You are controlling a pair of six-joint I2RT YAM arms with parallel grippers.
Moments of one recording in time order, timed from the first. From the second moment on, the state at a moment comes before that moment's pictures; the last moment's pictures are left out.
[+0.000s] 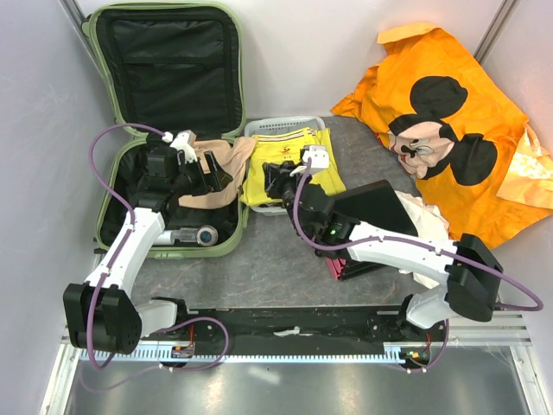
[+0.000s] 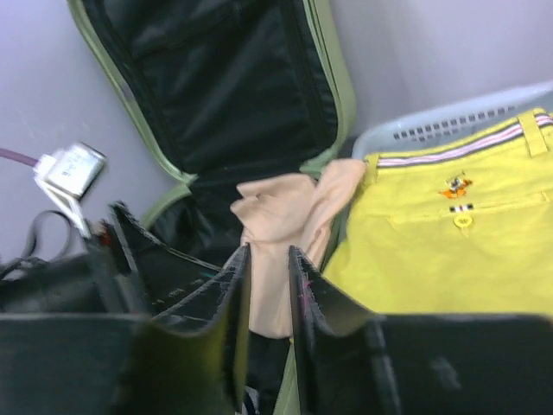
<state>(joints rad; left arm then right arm) -0.12 1.21 0.95 -0.27 0.32 -0.34 1.06 1.46 1.06 0.53 0.73 0.45</state>
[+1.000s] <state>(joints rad) -0.12 1.21 0.95 -0.27 0.32 -0.34 0.68 2.01 1.31 0.29 0.39 0.71</state>
